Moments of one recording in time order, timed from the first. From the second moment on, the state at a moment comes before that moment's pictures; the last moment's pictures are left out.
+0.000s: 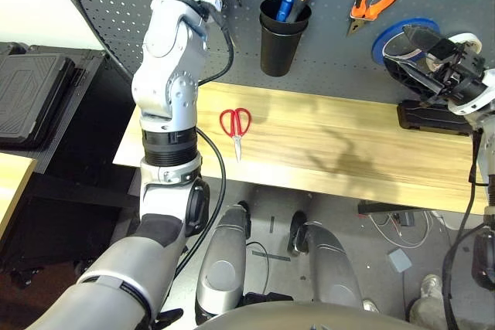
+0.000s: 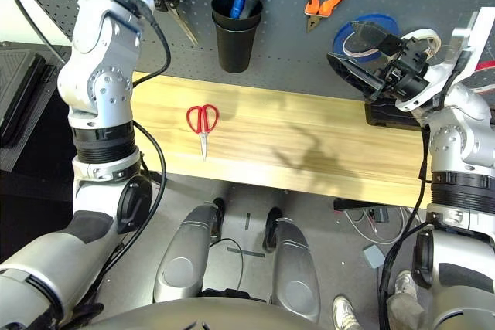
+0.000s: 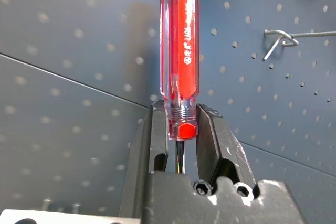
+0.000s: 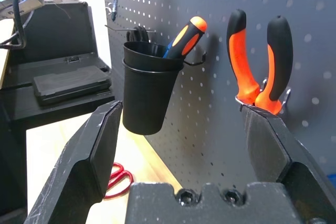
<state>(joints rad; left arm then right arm) -1.05 0.04 0.16 0.04 -0.34 0.32 -0.03 -0.52 -0.62 -0.31 0.23 0.66 0.11 1.11</state>
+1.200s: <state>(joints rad) -1.01 -0.03 0.03 0.32 -0.20 0.11 -0.12 -0.49 -0.55 -0.31 0.19 0.61 0.05 1.05</state>
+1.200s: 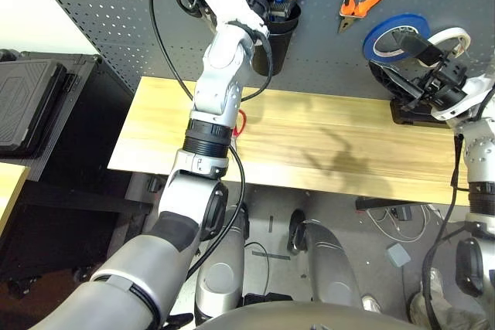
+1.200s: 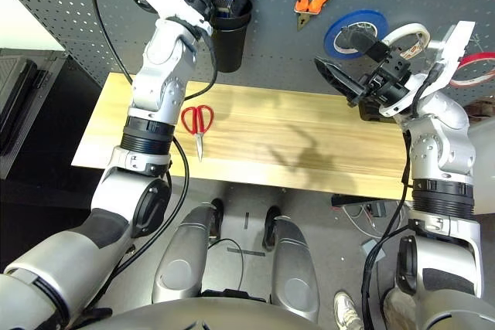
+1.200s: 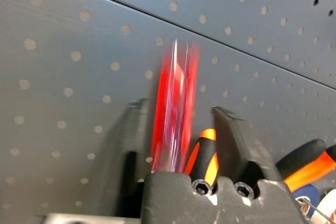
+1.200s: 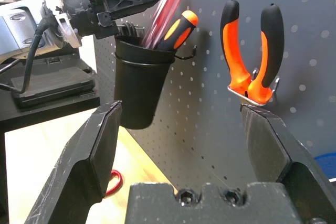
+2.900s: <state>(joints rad) -0.38 0.21 -0.06 0.15 -0.02 0.44 -0.10 -0.32 -0.42 -0.07 0.25 0.33 -0.10 0.97</state>
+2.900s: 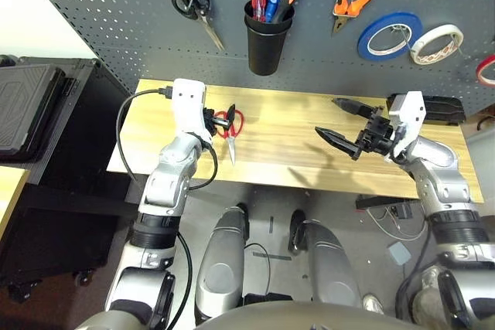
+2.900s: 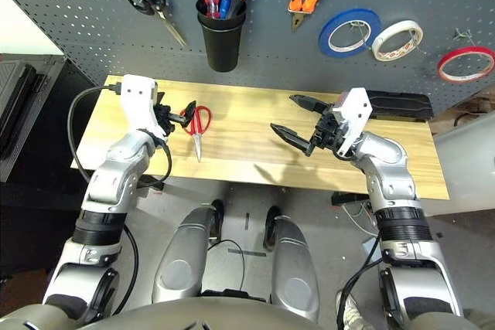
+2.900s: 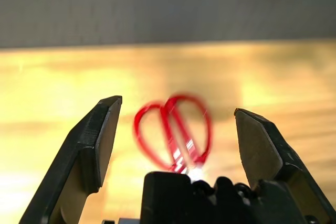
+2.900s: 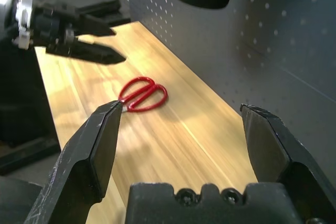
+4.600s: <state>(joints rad) -0.69 0.09 0.19 0.91 -0.10 0.20 0.02 -0.33 -0.38 0.03 0.31 0.23 -0.25 0.88</state>
